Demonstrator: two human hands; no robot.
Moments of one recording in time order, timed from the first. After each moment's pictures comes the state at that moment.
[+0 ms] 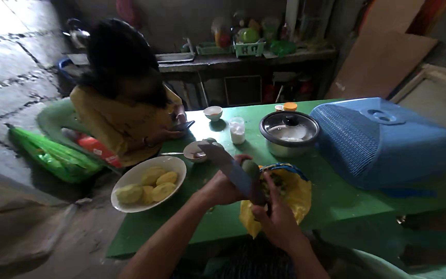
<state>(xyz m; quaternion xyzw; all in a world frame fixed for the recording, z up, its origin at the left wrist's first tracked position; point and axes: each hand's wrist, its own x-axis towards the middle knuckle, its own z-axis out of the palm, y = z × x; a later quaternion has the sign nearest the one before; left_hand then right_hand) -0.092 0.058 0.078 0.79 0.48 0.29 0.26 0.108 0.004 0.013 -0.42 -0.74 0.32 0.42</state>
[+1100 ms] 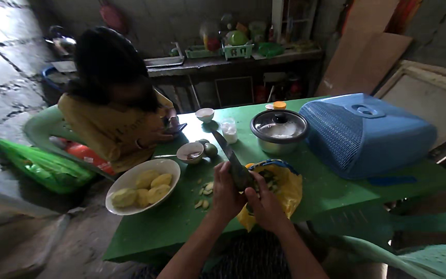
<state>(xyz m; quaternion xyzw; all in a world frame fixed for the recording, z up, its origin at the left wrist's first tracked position) -0.052 0.037 0.010 0.71 0.47 0.52 -0.07 0.101 0.014 0.015 -0.41 -0.72 0.37 0.42</state>
